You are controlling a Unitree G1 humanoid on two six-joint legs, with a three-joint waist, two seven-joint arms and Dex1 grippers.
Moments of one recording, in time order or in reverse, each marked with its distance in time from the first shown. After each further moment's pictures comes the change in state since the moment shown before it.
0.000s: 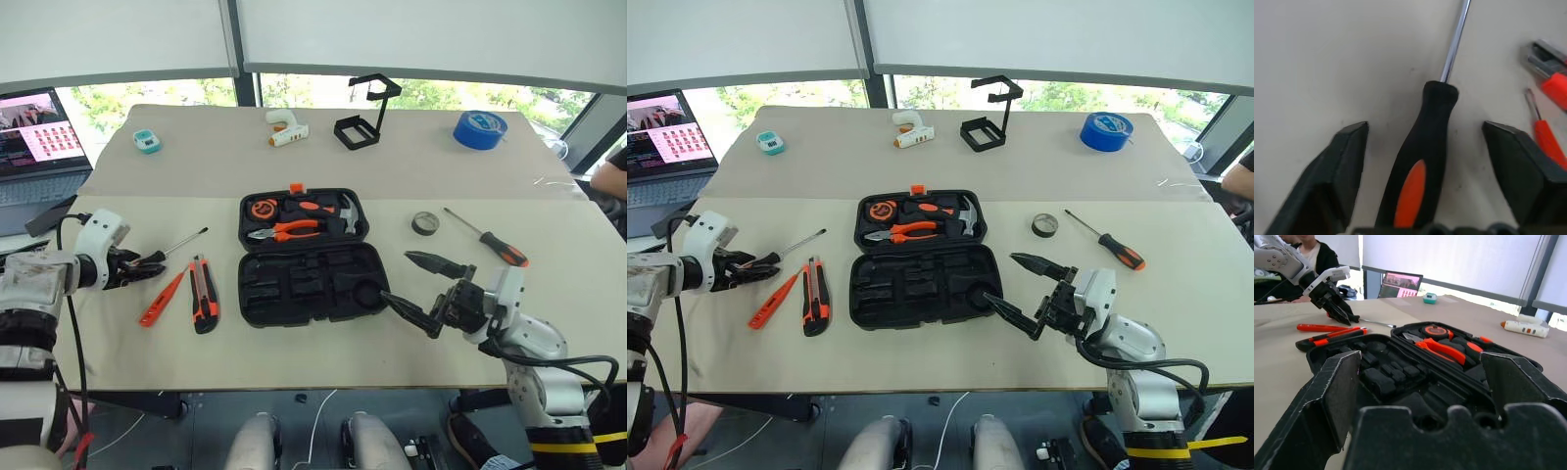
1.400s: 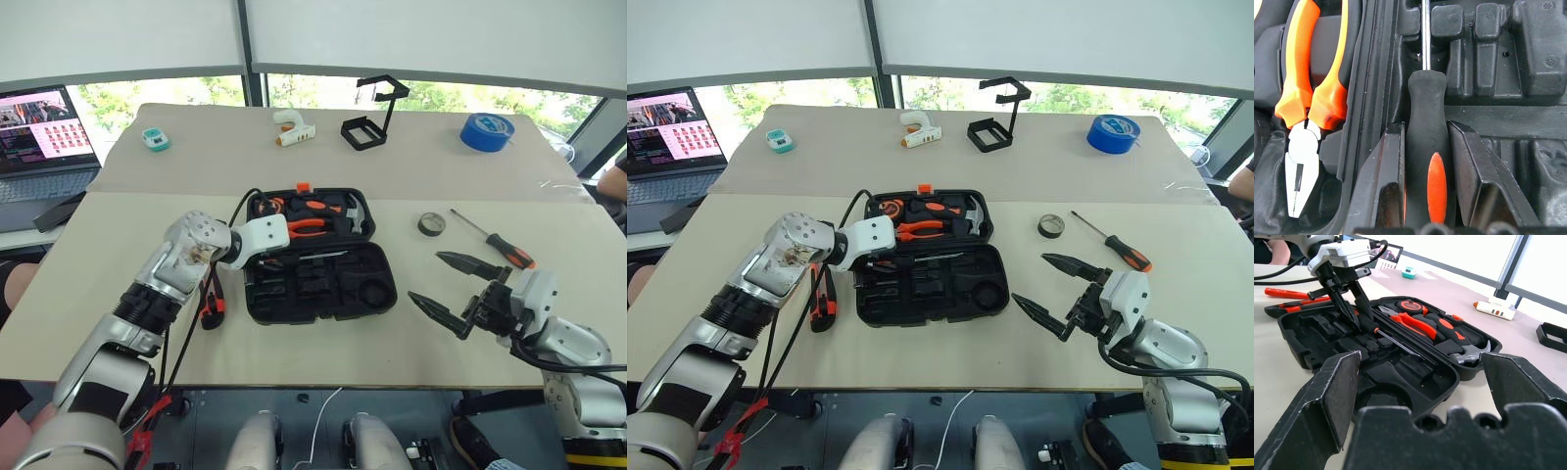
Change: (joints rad) left arm -0.149 -0.338 -0.360 -0.464 0.291 -0.104 -0.173; right arm 0.064 -0.107 -0.094 -0.010 -0.028 -0.011 -0.031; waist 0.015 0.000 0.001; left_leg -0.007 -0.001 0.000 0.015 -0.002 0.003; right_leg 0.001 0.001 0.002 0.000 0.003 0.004
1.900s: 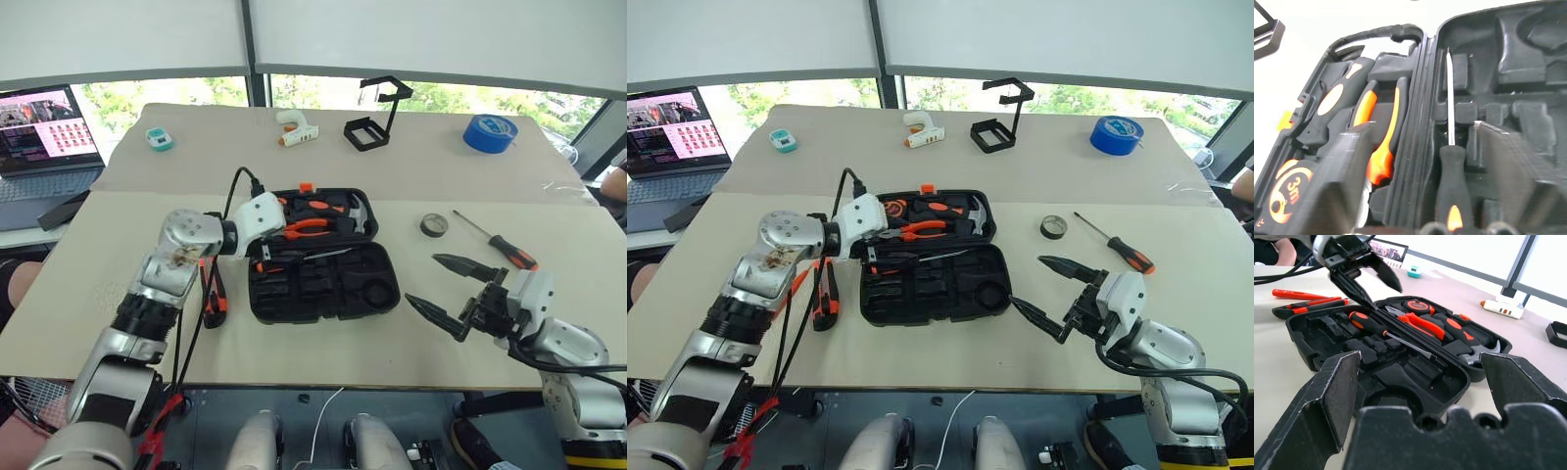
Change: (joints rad) left arm 0.136 -0.065 0.214 -0.052 -0.171 -0.152 0.058; right arm 0.011 0.010 0.008 -0.020 0.001 0.031 -0.002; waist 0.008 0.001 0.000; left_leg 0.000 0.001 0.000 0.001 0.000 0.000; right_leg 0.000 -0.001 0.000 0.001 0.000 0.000
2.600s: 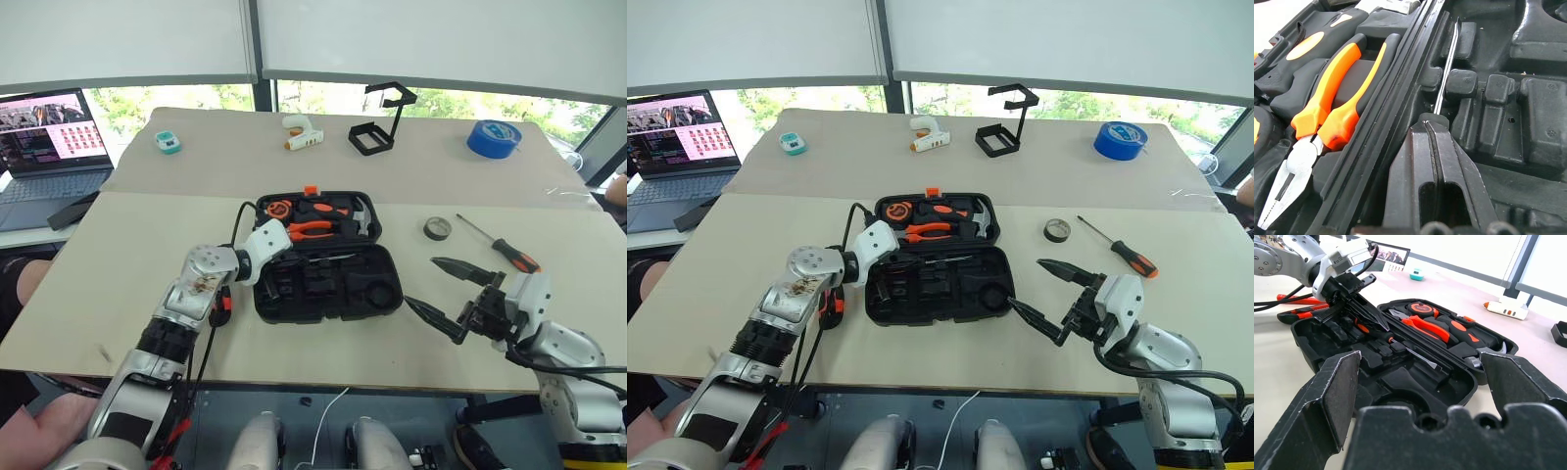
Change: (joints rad) left arm 0.042 -0.108 -0.045 0.092 0.078 -0.001 0.142; right arm 0.023 0.012 0.000 -0.007 -0.001 0.009 -0.010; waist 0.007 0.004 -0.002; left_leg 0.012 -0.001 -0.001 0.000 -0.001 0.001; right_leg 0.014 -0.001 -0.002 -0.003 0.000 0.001
